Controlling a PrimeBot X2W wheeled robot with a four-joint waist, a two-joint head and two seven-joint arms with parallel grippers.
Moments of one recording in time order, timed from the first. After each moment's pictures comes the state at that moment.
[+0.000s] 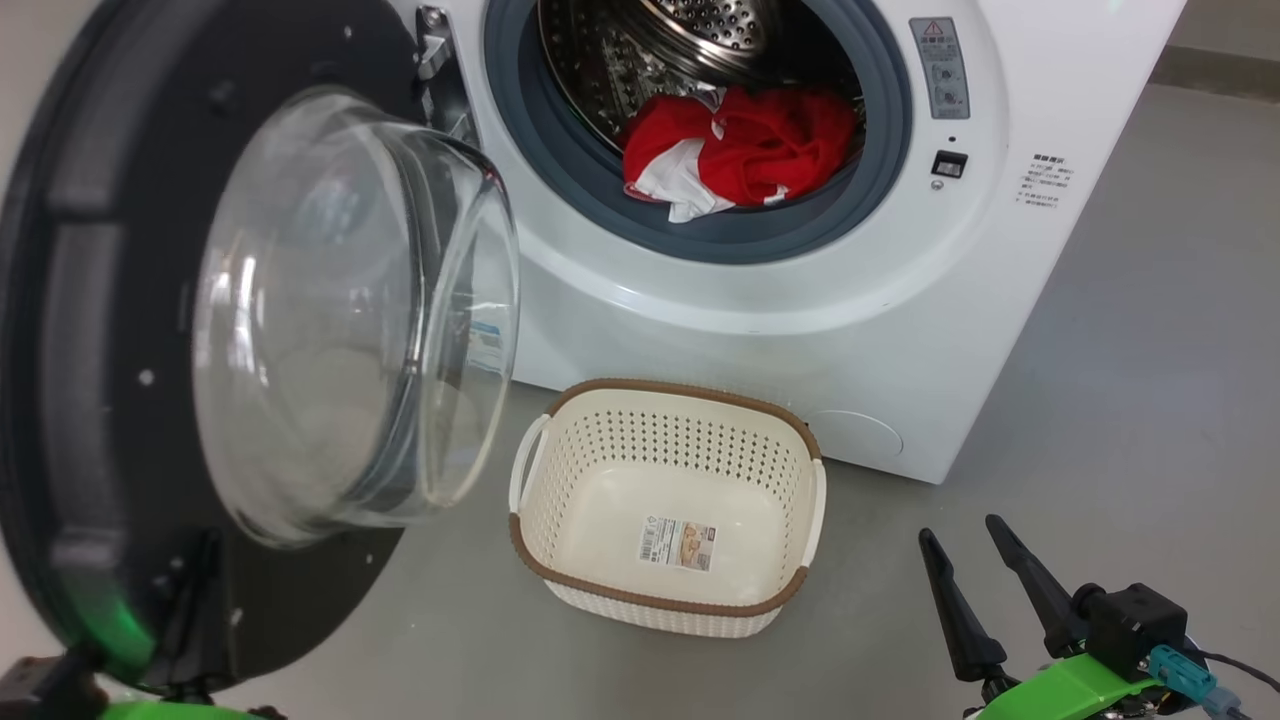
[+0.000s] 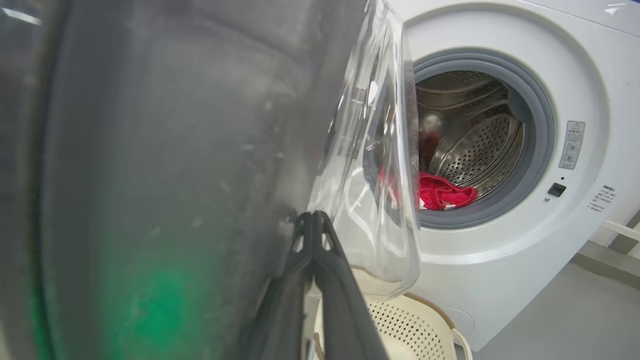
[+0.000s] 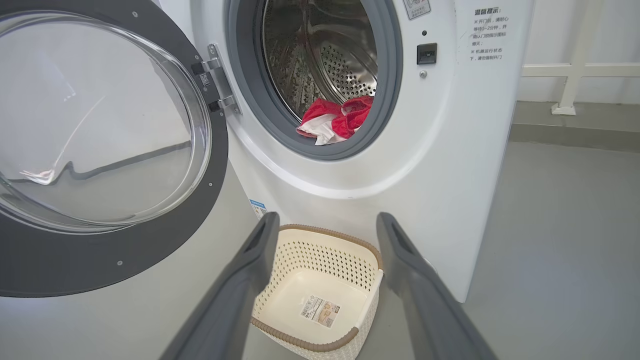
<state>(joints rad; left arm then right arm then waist) -0.04 0.16 -0.01 0.22 -0.52 -0.14 -0.25 -0.03 -0.13 0.09 0.21 0.29 0.13 -0.25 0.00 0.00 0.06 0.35</state>
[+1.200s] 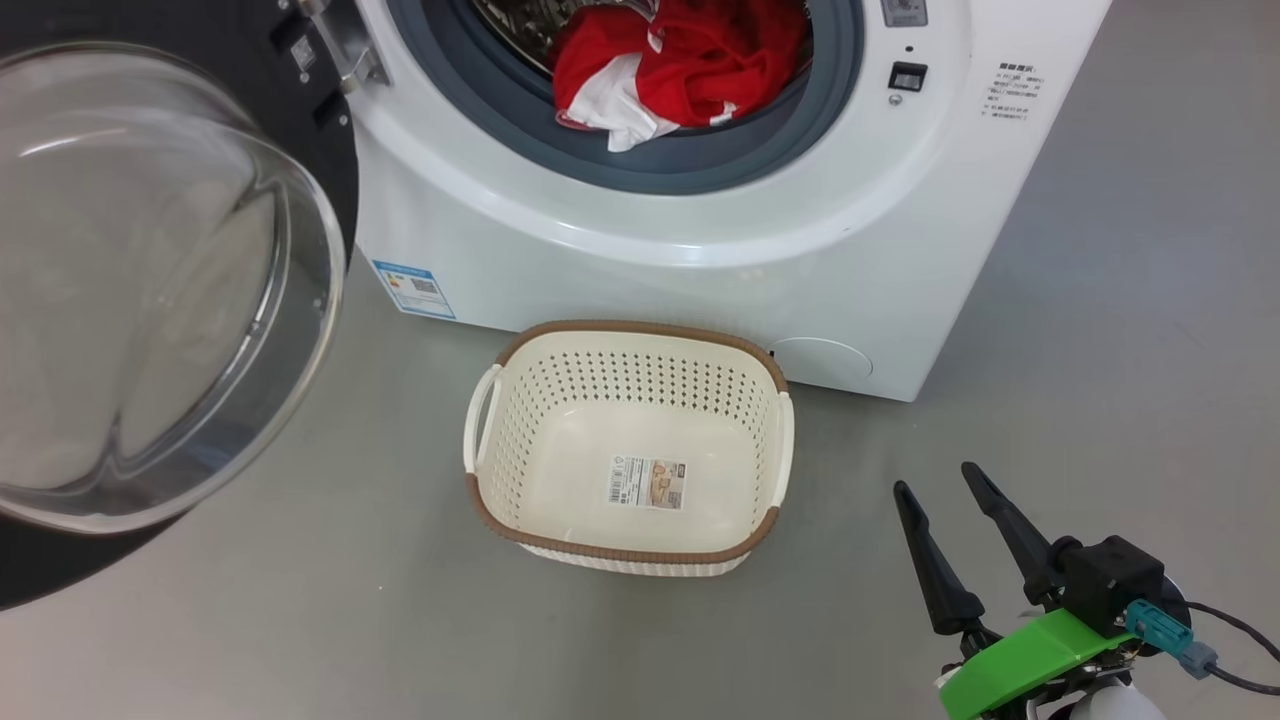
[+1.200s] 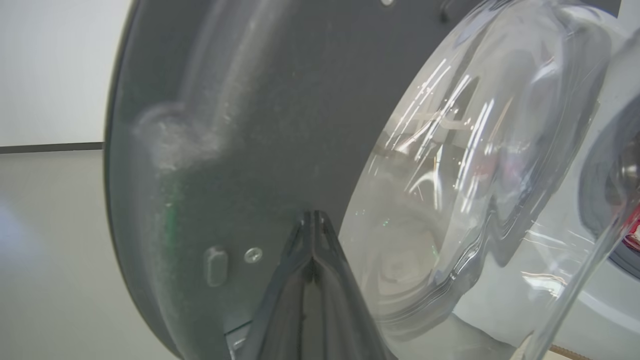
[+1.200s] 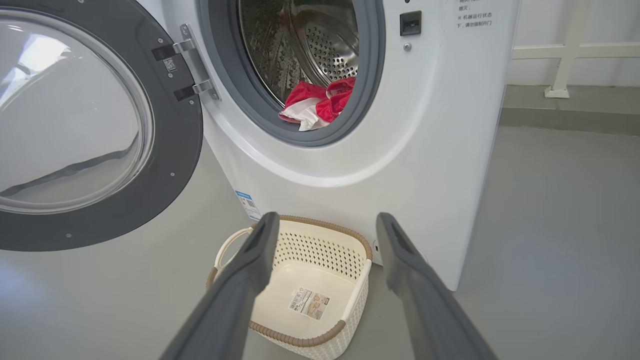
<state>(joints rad) -0.40 0.35 0.37 0.69 -0.35 -0.14 -0.26 -0.11 -0.13 0.12 0.21 0.26 0.13 -0.25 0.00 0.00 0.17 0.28</state>
